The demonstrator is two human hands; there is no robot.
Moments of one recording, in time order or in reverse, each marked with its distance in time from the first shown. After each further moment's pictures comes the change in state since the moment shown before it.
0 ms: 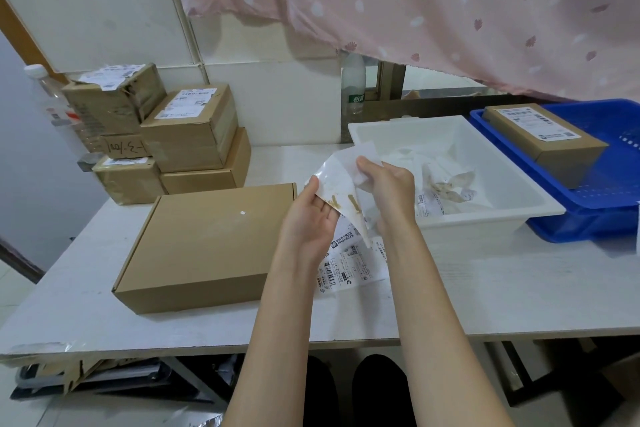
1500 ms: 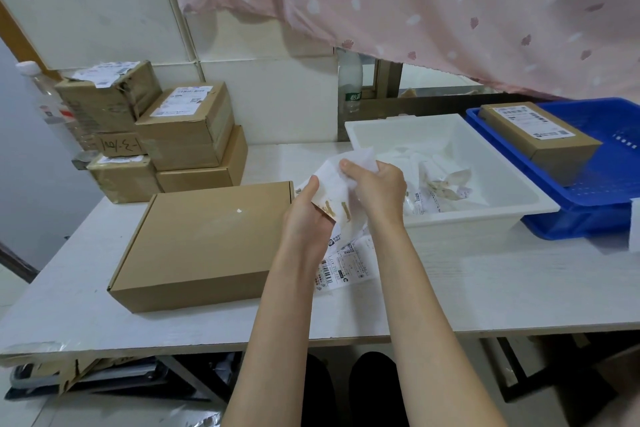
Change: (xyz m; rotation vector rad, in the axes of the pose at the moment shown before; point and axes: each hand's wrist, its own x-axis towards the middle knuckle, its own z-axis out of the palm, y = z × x) left_hand 0.005 -0.007 -0.002 0.191 0.054 0.044; right_hand -0.004 0.000 0.007 -0.175 0.029 -0.093
